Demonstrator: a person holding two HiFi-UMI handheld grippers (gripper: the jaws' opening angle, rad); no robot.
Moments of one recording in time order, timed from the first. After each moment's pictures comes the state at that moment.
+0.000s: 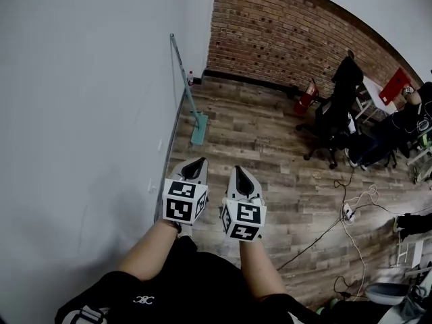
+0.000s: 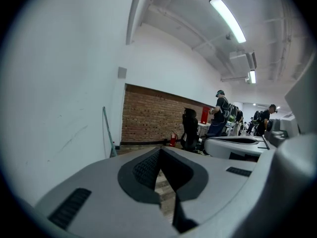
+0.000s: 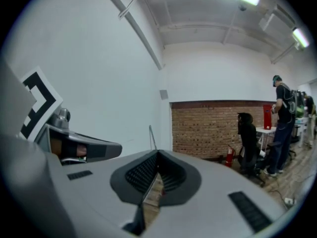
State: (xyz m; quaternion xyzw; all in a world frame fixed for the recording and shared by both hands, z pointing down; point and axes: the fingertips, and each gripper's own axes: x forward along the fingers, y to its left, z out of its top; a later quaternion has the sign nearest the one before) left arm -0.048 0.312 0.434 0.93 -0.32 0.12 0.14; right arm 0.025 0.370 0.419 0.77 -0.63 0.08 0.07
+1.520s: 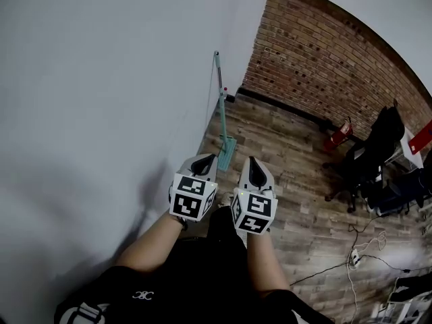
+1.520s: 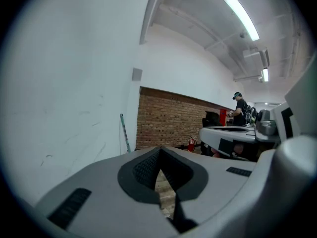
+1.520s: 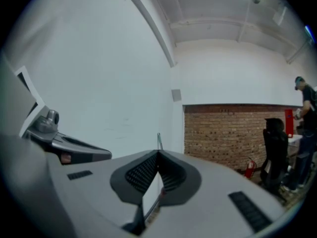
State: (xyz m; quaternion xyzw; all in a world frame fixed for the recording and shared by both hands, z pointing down) left arm -0.079 0.066 0.441 0.91 -0.37 0.11 0.12; right arm 0.012 0.099 0.413 0.74 -0.67 0.04 0.07
